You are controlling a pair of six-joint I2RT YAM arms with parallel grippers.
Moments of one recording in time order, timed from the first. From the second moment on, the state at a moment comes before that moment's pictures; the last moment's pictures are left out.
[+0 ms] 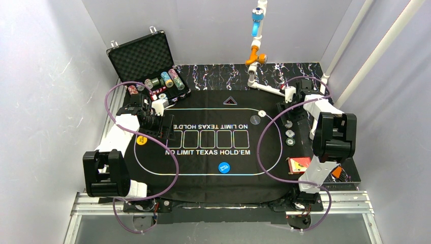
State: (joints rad) left arm 0.01 1.40 0.99 -0.83 0.45 0.23; right arm -0.03 1.78 1.21 -0.62 -0.14 -0.37
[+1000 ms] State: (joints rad) left arm 0.01 1.40 0.99 -0.83 0.45 0.24; right arm -0.07 1.84 1.21 -0.59 -0.15 -0.37
